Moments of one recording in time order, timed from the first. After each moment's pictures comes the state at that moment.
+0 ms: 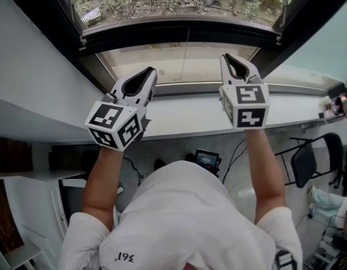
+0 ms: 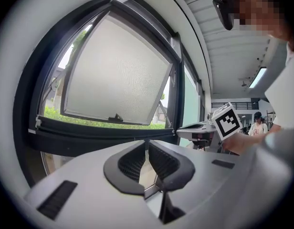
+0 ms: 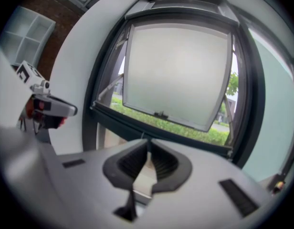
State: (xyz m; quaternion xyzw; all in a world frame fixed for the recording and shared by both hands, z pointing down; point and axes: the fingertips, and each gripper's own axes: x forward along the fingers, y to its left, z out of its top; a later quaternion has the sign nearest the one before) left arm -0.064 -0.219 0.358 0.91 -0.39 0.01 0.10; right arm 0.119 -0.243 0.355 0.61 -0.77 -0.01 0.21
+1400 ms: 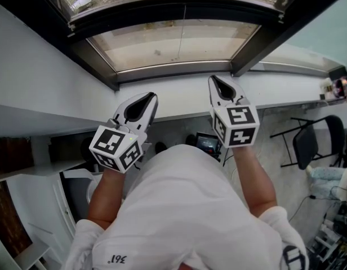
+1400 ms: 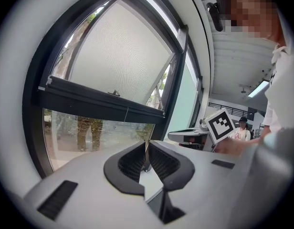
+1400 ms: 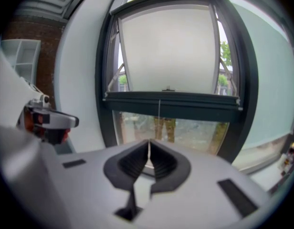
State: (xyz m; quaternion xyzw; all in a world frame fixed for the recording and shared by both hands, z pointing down) left arm -0.066 -0.137 0.443 0.91 -0.36 0.05 0.19; right arm 0.095 -0.164 0.465 0.59 -0.78 0.14 0.19
